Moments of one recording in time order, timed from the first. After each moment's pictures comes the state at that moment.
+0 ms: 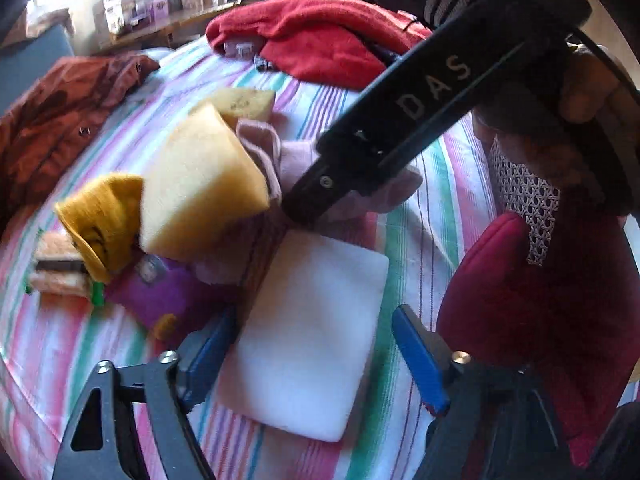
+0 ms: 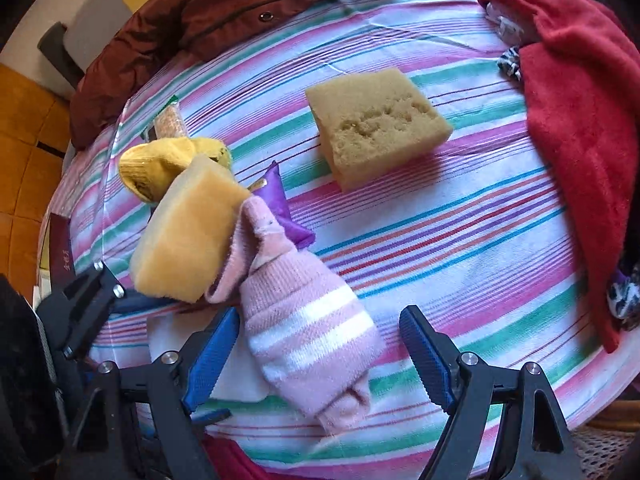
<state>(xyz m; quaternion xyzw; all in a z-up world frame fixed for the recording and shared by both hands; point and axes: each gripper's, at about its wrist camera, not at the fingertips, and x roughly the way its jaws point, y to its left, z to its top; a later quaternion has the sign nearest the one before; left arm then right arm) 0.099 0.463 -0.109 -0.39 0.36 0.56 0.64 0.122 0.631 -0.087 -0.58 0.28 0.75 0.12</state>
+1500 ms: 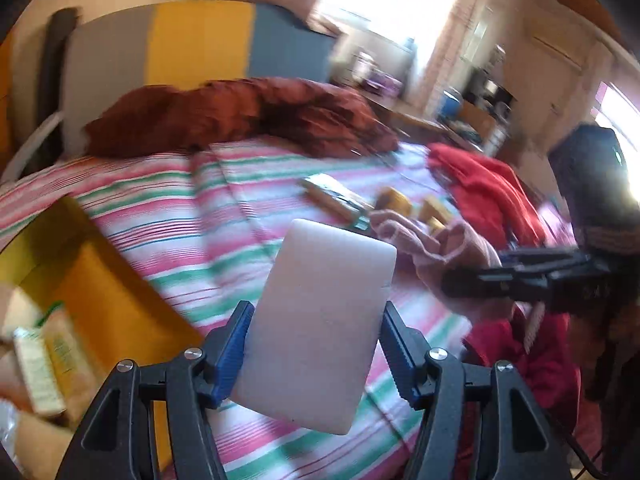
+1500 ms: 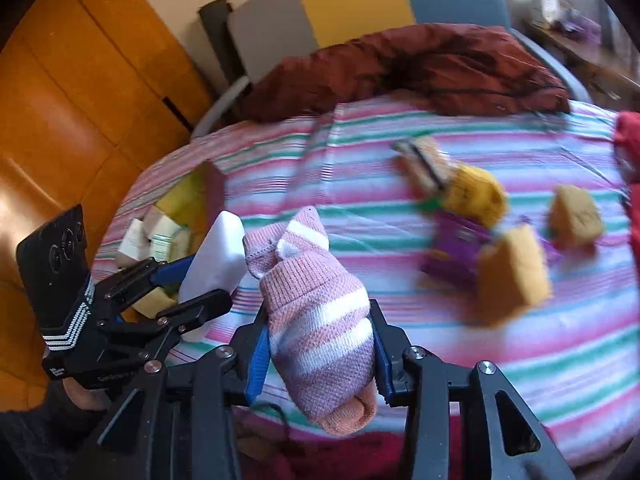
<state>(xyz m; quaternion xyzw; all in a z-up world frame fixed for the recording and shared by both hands) 0.028 0.221 -0.025 -0.41 0.05 0.80 0.43 0.111 0.429 0.001 -0.46 0.19 0.86 -0.06</state>
